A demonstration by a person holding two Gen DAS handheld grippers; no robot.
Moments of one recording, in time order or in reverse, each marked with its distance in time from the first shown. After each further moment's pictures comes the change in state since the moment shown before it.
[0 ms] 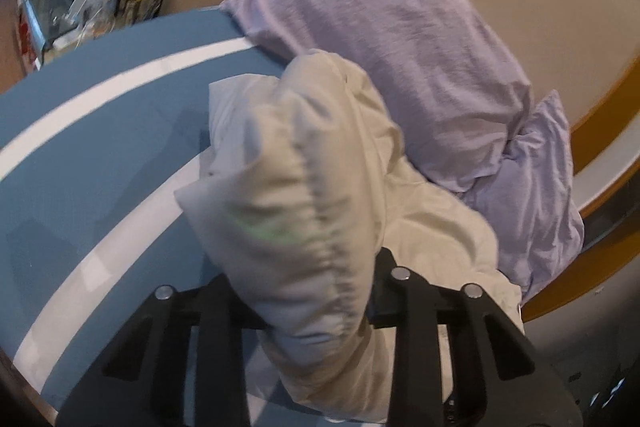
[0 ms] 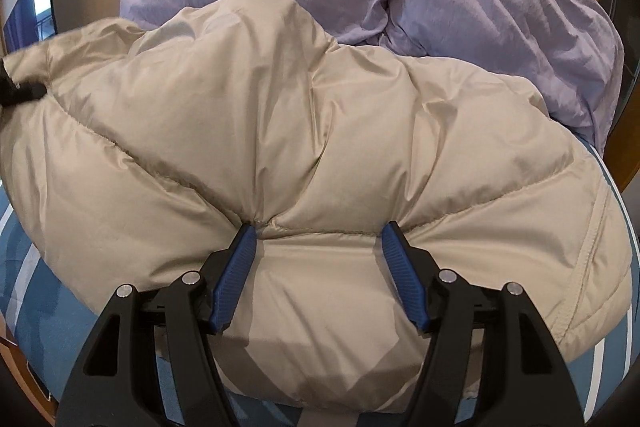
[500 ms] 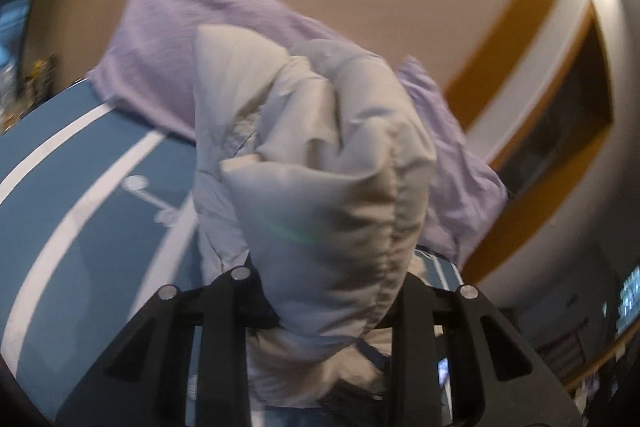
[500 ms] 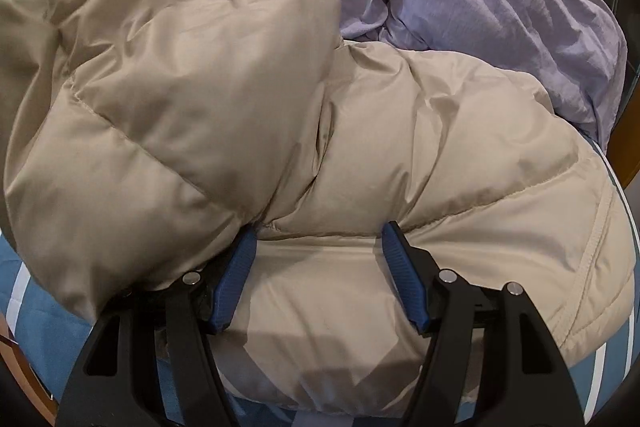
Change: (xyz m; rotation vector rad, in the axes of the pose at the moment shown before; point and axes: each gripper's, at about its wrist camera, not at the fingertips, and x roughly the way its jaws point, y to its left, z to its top) left arm -0.053 -0.146 -0.029 0.278 -0.050 -0.288; right arm 0.005 -0.006 0.002 0.007 0.016 0.017
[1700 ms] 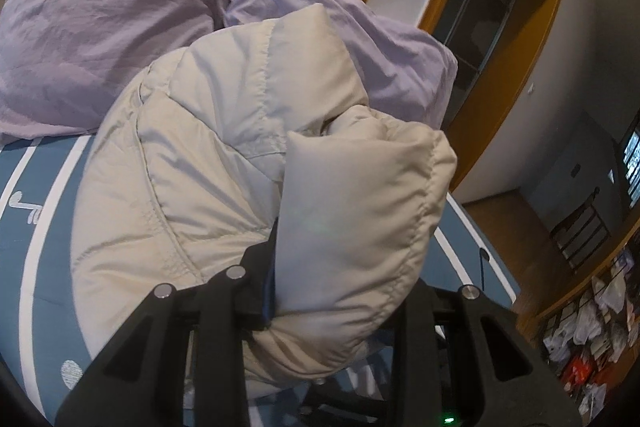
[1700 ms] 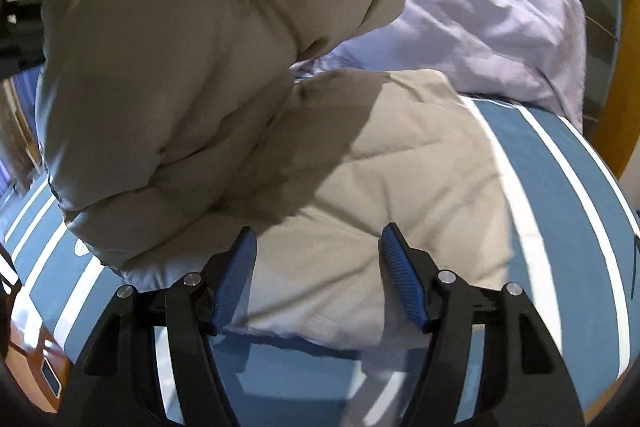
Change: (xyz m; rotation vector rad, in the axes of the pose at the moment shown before) left arm 0.122 -0.172 -0.099 0.348 0.253 -0.060; right arm -0.061 -0.117 -0.048 0.131 -0.153 0.050
